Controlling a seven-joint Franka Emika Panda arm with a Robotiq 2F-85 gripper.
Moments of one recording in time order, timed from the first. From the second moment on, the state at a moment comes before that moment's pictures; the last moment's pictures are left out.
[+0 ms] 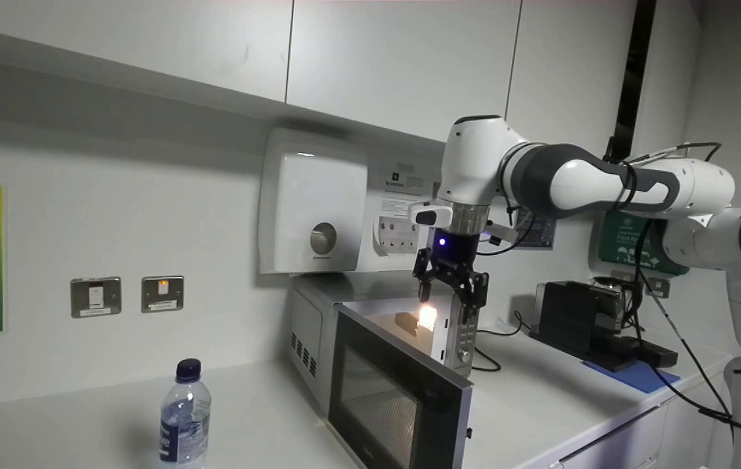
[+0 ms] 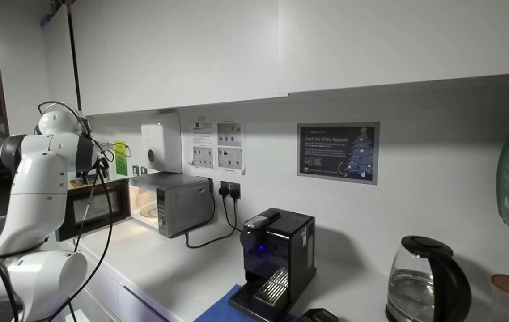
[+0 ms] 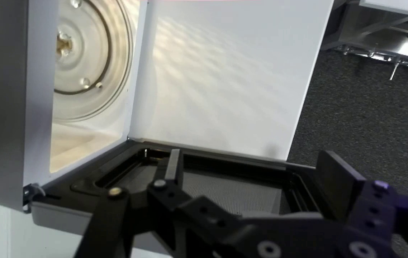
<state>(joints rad) 0.69 0.30 0.51 -1.31 -0.36 1.58 -0.61</state>
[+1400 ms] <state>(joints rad) 0.73 0.52 0.51 -1.11 -0.26 2.08 -0.68</state>
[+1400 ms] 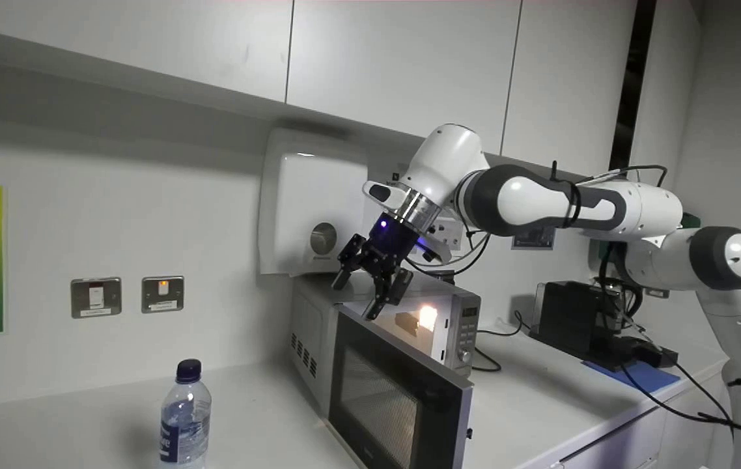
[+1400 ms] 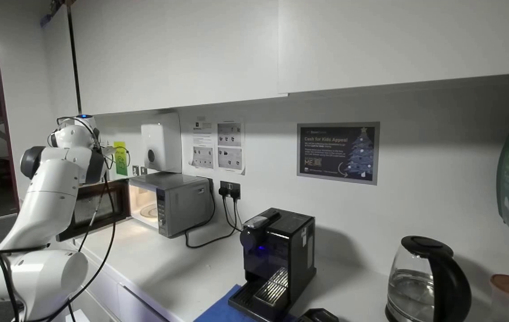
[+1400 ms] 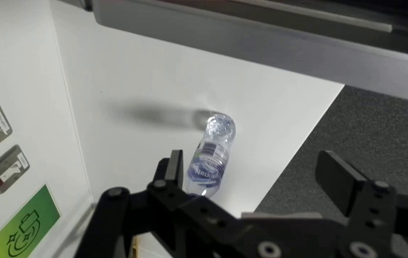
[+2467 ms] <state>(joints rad) 0.72 0.62 0.54 -1.11 -0.06 1.98 -0.68</state>
